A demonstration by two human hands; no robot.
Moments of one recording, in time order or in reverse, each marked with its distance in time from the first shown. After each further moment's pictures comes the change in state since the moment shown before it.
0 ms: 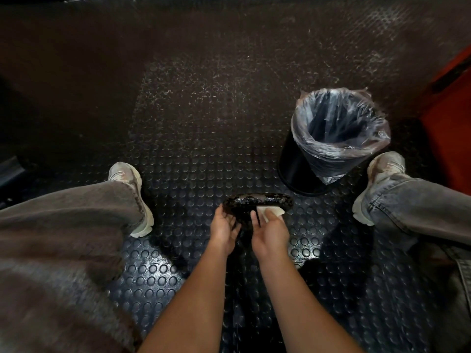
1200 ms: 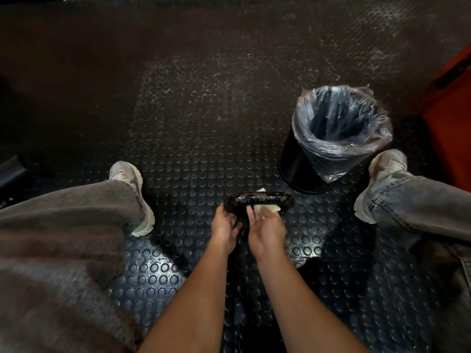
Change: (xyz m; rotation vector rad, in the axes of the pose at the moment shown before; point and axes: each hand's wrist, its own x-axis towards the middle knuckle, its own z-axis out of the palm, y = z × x) left_hand -0.001 0.001 -0.001 0.055 -0.015 0.009; right_hand -0.005 0.007 0.011 0.040 -0.040 0.008
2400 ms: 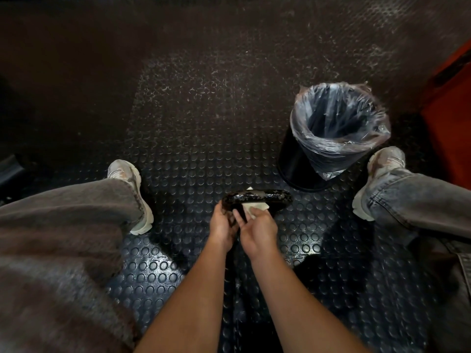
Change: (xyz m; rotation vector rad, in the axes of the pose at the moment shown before) left_hand 0.007 -0.001 -0.004 -0.015 0.010 -0.026; right_hand -0.004 0.009 -0.001 -0.069 -0.016 0.082
